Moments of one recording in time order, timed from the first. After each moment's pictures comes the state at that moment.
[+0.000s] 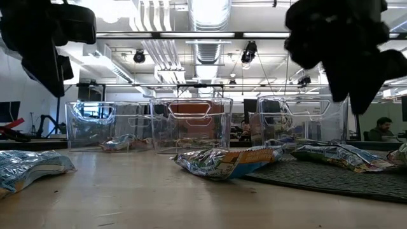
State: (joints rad) left arm -0.41 1.06 0.70 -0.62 -0.08 -0.87; right arm 0.36 1.58 1.04 -0.74 -0.09 1.44
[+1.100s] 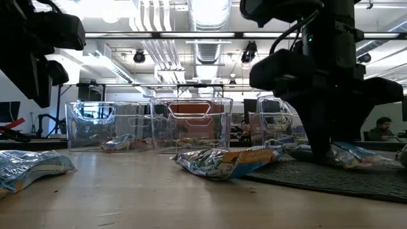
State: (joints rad) left arm -0.42 0.98 0.64 -0.71 -0.08 -0.73; right arm 0.36 1.89 1.20 -0.77 -0.04 1.59
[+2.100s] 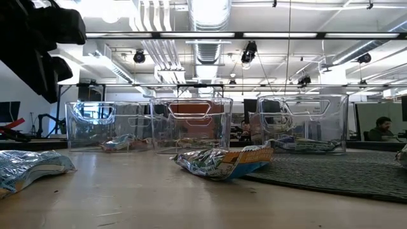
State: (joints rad) left arm -0.43 0.96 0.63 -0.70 -0.14 -0.71; right arm 0.07 1.49 1.21 0.38 -0.18 1.07
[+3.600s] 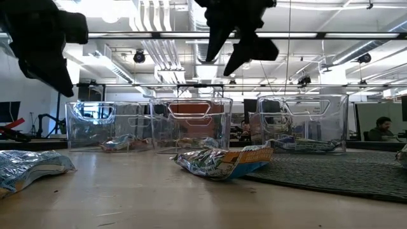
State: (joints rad) left arm -0.43 0.90 0.63 -0.73 -0.34 -0.96; right arm 0.09 1.80 1.55 -0.83 0.05 0.96
